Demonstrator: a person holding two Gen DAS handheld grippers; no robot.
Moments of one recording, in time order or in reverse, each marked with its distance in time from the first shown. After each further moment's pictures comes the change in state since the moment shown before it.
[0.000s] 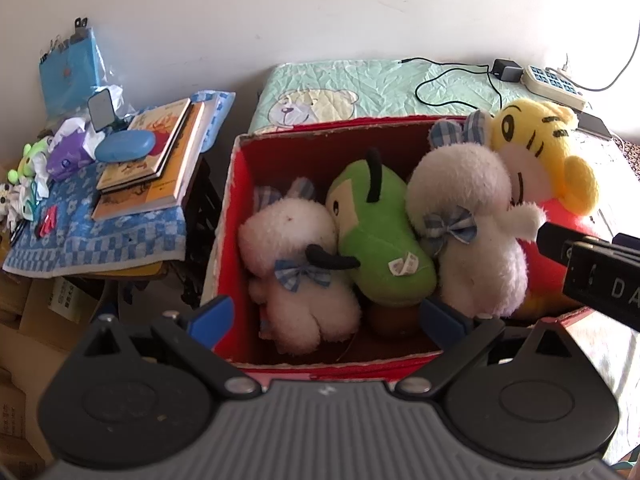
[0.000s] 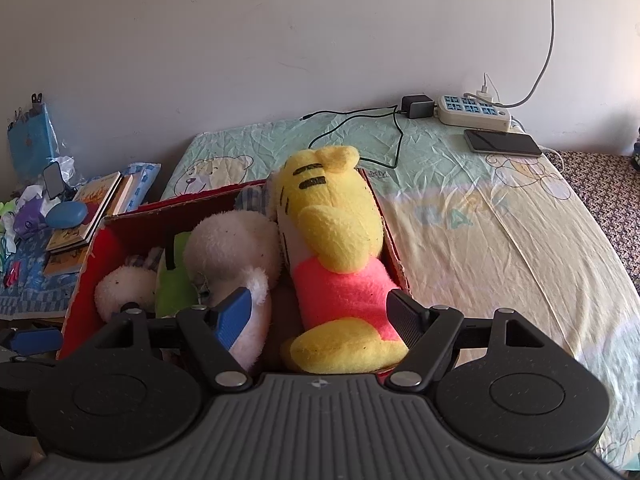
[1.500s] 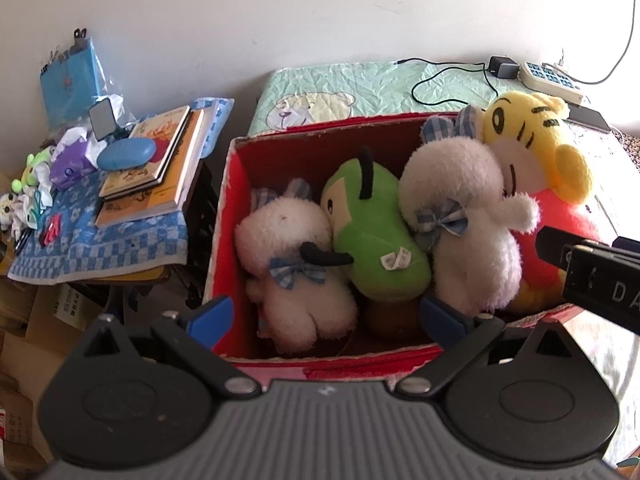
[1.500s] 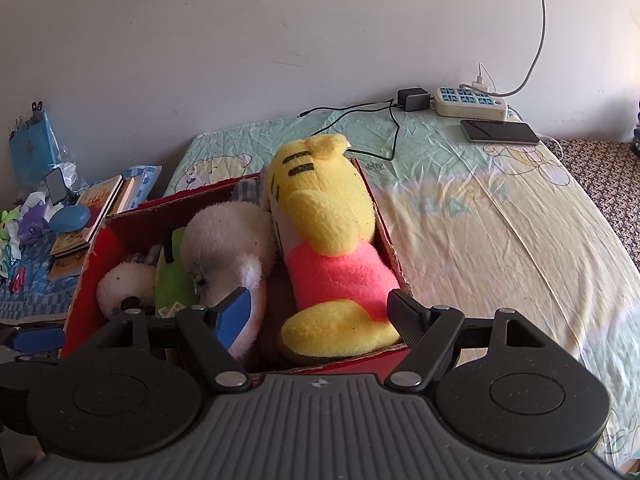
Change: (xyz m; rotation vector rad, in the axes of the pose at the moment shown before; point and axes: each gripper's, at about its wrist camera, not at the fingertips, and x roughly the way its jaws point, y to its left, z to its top) left arm -0.004 -0.008 -0.007 0.025 -0.017 0.022; right arm -0.003 -0.008 -0.009 0.033 0.000 0.015
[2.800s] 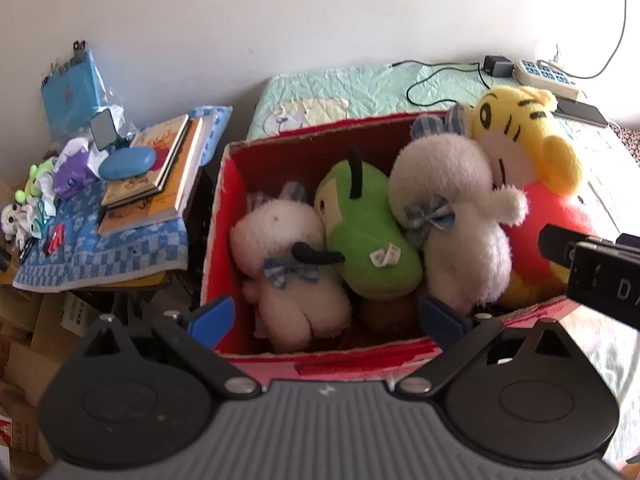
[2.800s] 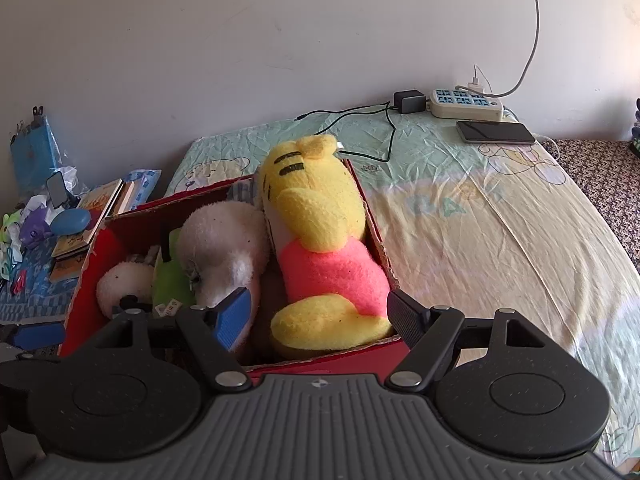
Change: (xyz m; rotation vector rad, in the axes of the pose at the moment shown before) left arm -0.006 -0.010 -0.005 0.021 -0.029 0.020; right arm -0.006 -0.007 -0.004 0.005 -0.014 0.005
